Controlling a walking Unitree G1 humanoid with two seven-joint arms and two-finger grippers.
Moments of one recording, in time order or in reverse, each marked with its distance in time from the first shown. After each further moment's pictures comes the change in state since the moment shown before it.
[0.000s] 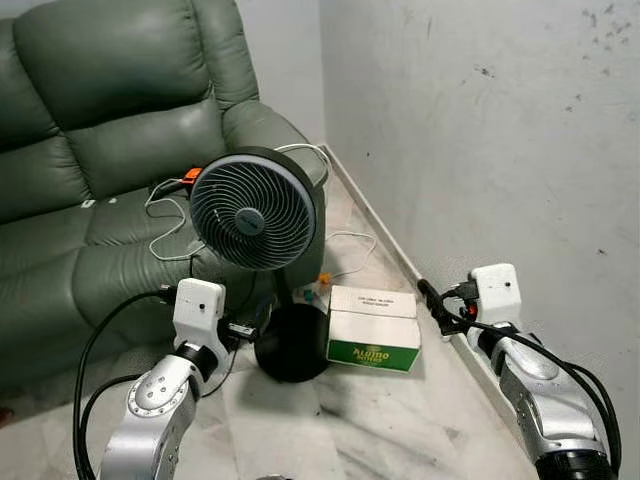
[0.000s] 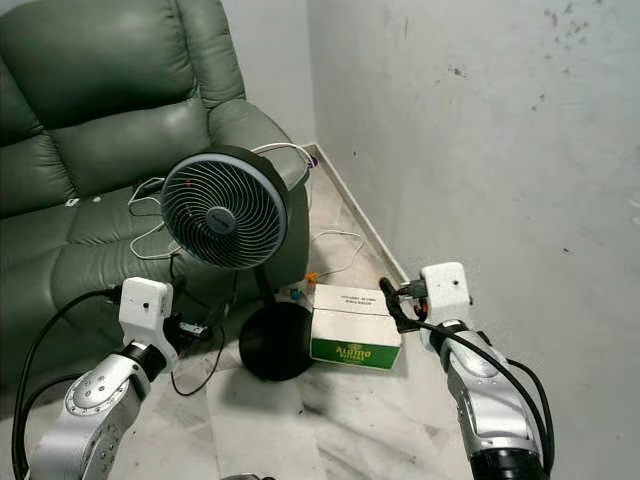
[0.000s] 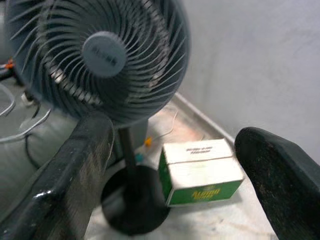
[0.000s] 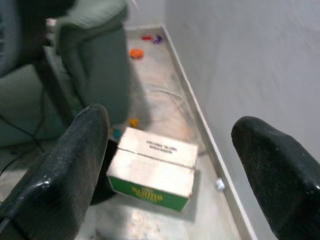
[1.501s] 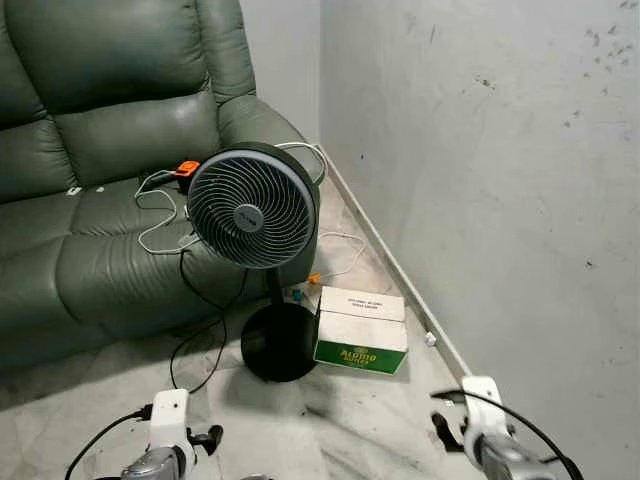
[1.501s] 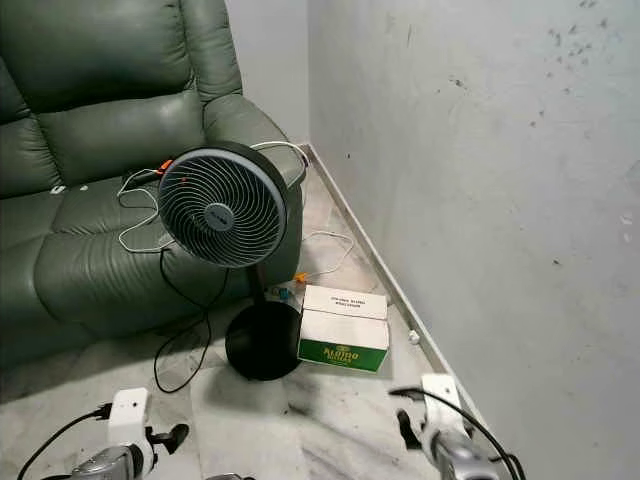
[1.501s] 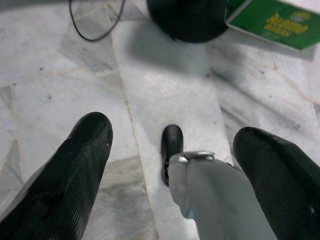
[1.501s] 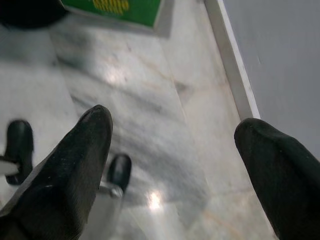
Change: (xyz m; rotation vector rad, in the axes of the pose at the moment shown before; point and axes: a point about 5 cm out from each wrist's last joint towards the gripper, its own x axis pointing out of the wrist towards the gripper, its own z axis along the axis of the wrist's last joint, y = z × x) left arm -0.045 0.032 -0.171 -0.218 0.733 0.330; right arm -0.057 -0.001 -0.165 0.011 0.689 -0.136
